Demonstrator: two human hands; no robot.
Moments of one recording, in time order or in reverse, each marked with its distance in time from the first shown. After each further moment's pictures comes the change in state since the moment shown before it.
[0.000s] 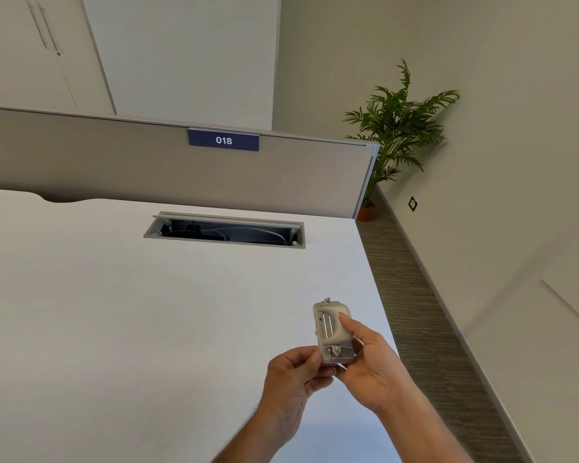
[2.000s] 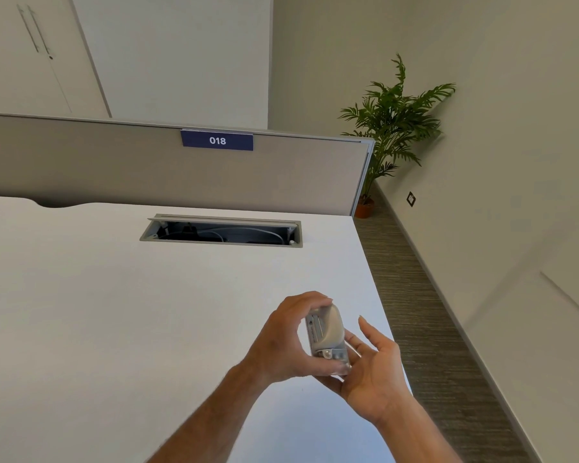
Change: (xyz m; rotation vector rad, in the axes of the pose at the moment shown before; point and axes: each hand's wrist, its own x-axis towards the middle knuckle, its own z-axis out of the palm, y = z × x) left_hand 0.033 0.062 0.001 1.188 -0.283 0.729; right_hand 0.000 0.006 -0.018 0.114 -0.034 0.147
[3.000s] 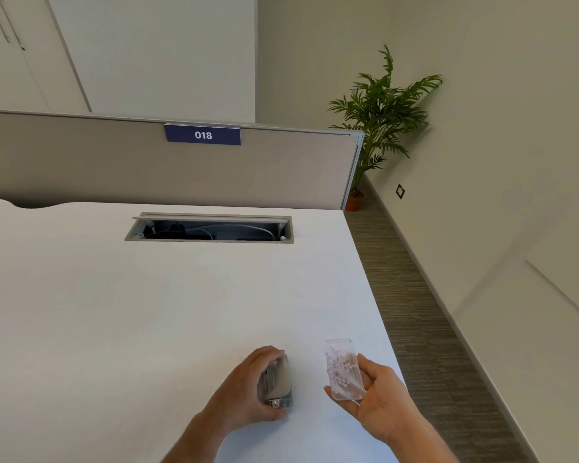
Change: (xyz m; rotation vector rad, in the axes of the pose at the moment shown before) left_hand -0.082 -0.114 0.034 -0.018 -0.223 -0.237; right_hand 0.030 0.019 -0.061 -0.059 0.235 0.045
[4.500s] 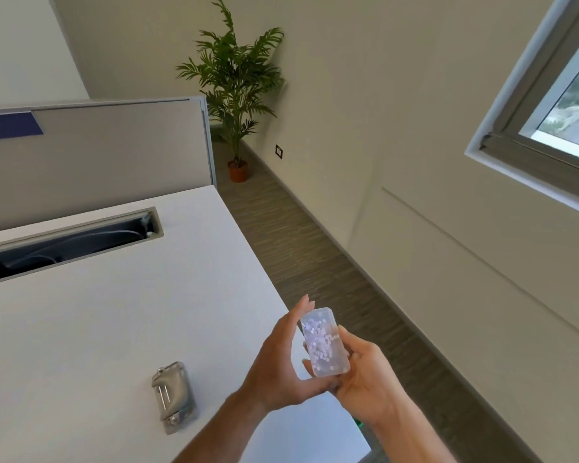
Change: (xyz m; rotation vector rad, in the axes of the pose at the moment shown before) left_hand 0.064 0.173 0.118 -0.181 -0.244 0.373; right_hand -0.061 -0.010 -0.107 0.314 0.066 -0.205
